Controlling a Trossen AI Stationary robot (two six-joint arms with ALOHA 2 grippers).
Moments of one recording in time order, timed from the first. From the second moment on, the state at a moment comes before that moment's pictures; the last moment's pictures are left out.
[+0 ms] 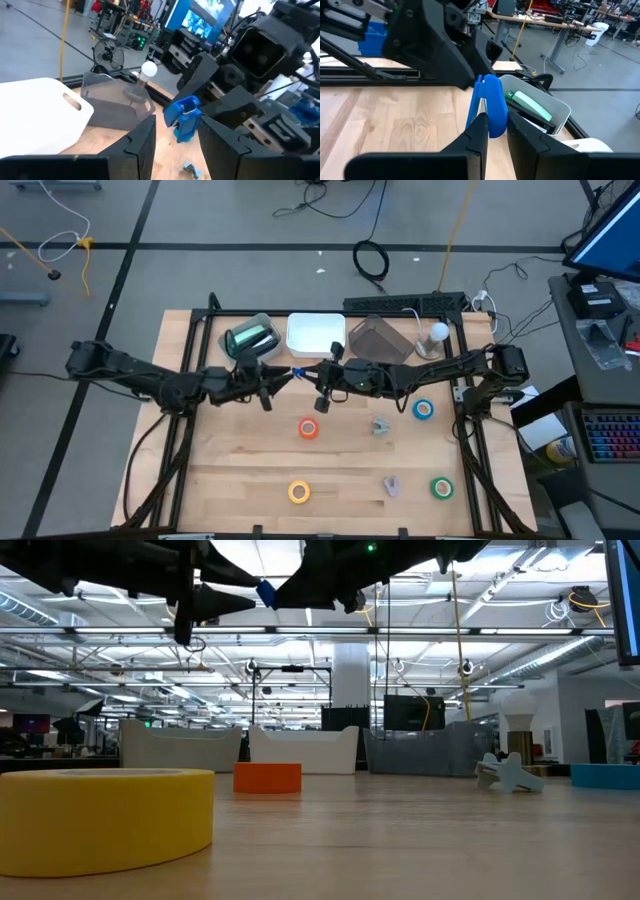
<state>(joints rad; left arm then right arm) -0.11 1.10 0.44 0.67 -0.44 -0.47 0.03 1.69 1.14 0.31 0.32 -0.08</state>
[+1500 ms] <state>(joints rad) -0.07 1.19 0.50 0.68 -0.39 -0.59 0.03 1.69 1.14 0.30 0.32 -0.09</state>
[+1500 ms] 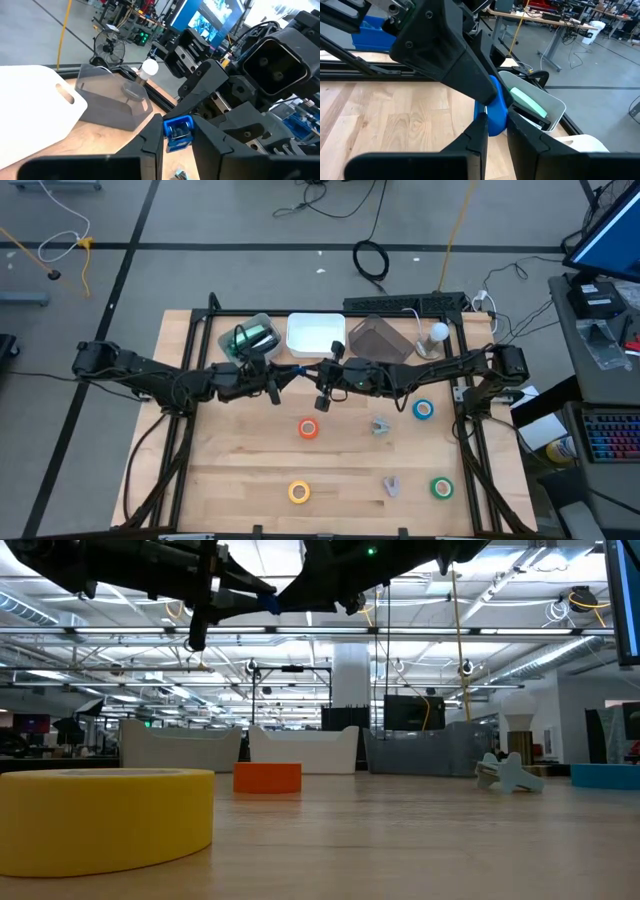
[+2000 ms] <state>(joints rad) -0.06 1.19 0.50 0.66 -0.41 -0.60 0.03 1.67 1.14 0.20 0.31 -0.09</state>
